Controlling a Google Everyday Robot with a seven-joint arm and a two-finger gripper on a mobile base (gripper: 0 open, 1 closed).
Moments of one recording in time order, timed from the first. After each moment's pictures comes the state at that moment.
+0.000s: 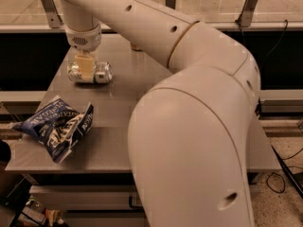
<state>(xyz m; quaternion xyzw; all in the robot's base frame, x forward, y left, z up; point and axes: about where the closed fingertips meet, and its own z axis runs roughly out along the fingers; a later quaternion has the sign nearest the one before) 0.660 0.174 0.870 -0.69 0.71 -0.02 0.11</state>
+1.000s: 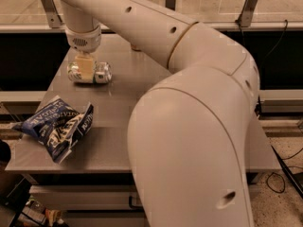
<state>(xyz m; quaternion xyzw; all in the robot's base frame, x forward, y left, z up) 0.663 0.178 0.865 -0.69 0.71 -0.02 0.12</state>
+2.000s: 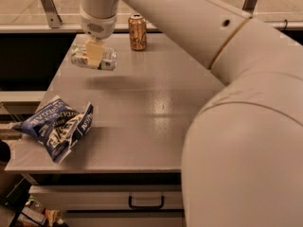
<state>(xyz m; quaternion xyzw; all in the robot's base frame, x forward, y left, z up) 0.657 0.152 0.919 -0.69 0.69 0.00 0.21</state>
